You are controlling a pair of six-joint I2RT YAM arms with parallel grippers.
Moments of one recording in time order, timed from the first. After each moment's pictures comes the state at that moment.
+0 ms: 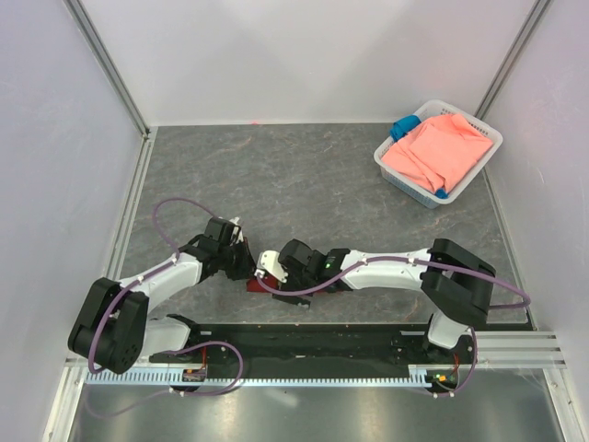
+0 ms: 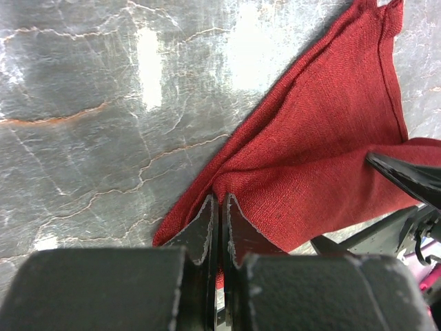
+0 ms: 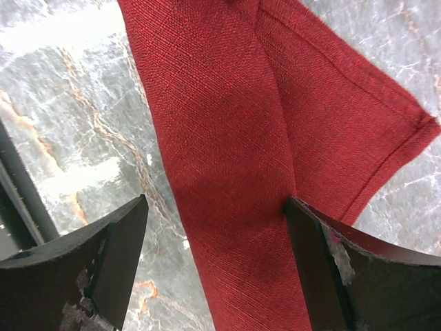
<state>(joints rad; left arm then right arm) -0.39 1.25 0.48 -0.23 0.30 -0.63 1.14 1.68 0.98 -0.28 0.03 -0.24</state>
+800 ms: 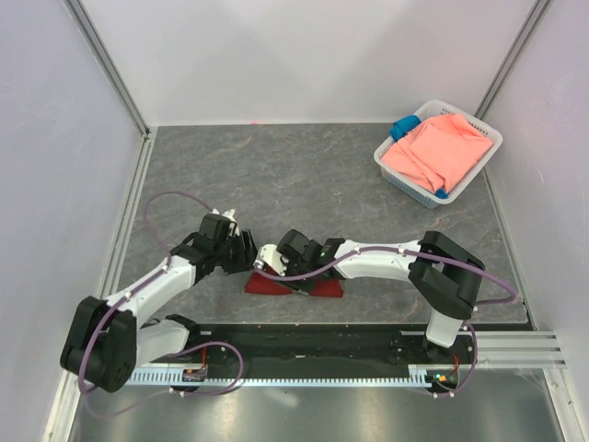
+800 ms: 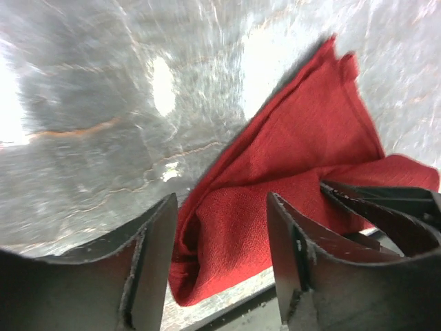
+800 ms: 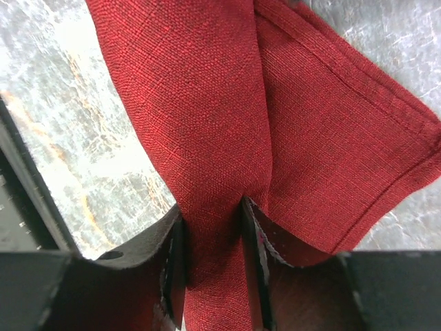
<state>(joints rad) -0.39 1.15 0.52 -0.29 0.24 -0.59 1.08 1.77 1.06 -0.34 -0.11 -0.22</state>
